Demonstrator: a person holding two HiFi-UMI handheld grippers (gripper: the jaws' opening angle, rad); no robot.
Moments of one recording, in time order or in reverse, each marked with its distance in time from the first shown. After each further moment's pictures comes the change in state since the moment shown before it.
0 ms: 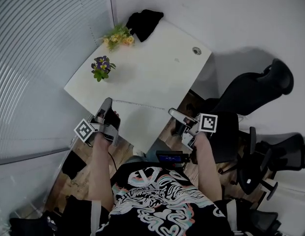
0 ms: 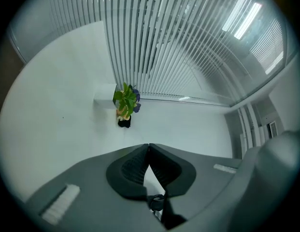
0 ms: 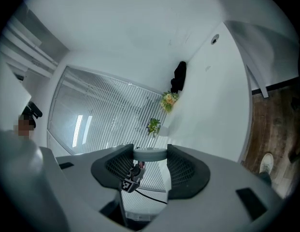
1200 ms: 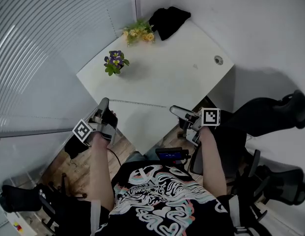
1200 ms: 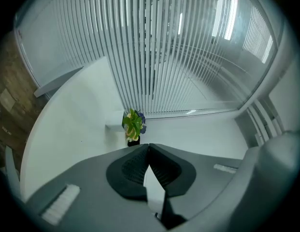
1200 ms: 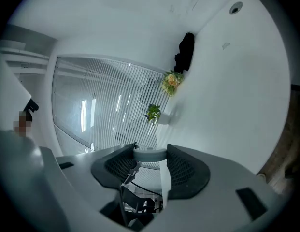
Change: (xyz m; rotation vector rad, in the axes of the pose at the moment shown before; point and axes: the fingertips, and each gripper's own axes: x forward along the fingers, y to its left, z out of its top) left arm -0.032 0.004 0.031 0.079 -0.241 0.138; right arm 0.046 -0.025 0.027 0.011 0.316 0.091
